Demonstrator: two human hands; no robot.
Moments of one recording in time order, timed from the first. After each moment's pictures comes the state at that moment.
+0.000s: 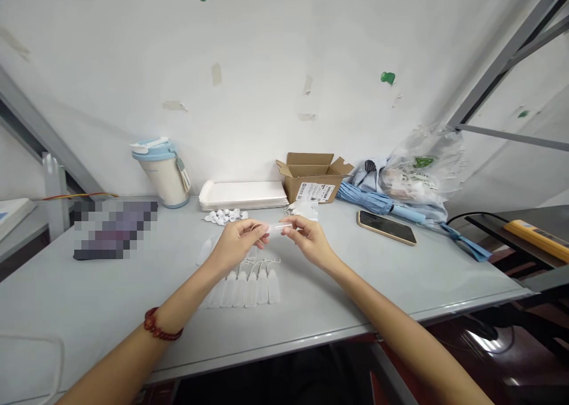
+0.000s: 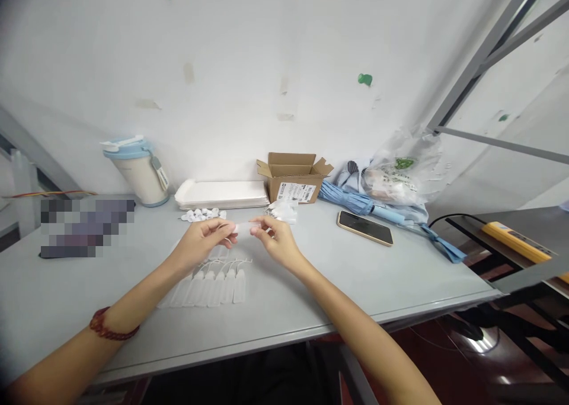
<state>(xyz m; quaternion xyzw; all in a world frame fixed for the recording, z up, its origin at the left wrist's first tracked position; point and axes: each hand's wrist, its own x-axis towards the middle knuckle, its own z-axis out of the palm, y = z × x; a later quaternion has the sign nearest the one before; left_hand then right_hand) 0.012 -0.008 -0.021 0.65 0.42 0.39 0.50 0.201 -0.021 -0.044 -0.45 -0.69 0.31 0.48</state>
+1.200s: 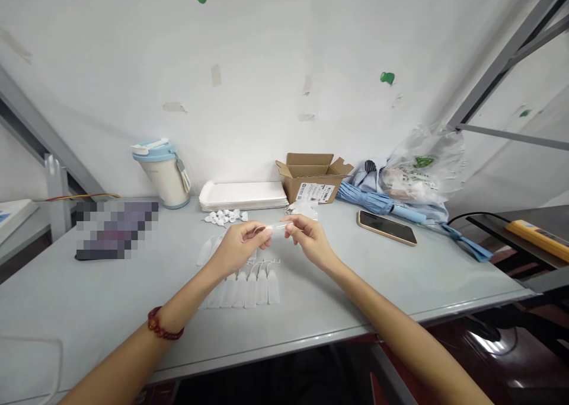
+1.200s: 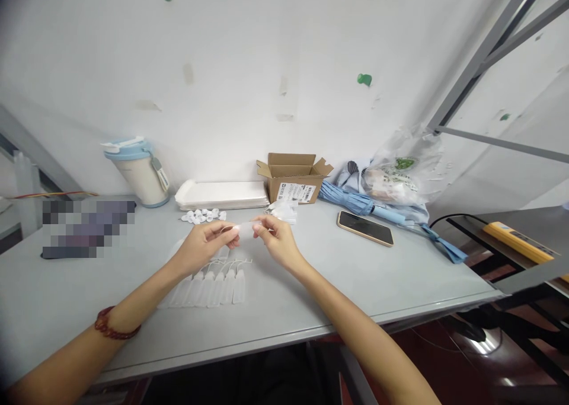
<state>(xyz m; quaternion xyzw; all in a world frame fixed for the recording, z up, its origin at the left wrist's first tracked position) 0.011 -0.006 -0.028 0.72 0.38 0.36 0.45 0.200 -0.021 -0.042 -0.44 -0.65 0.36 0.50</state>
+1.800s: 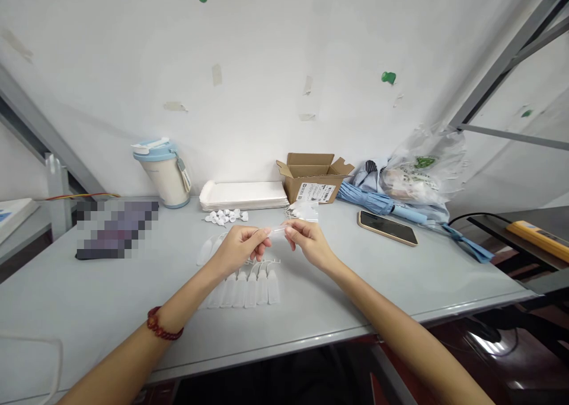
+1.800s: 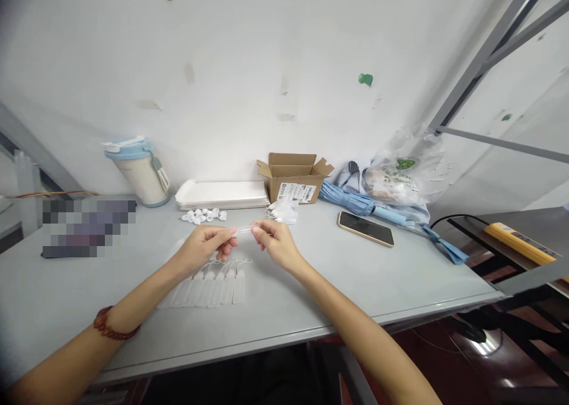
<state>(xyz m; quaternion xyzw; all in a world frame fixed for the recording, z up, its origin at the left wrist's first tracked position) 0.012 -0.009 -0.025 0.66 0.41 0.34 0.54 0.198 -0.022 -0.041 -0.42 -0.66 0.39 0.48</state>
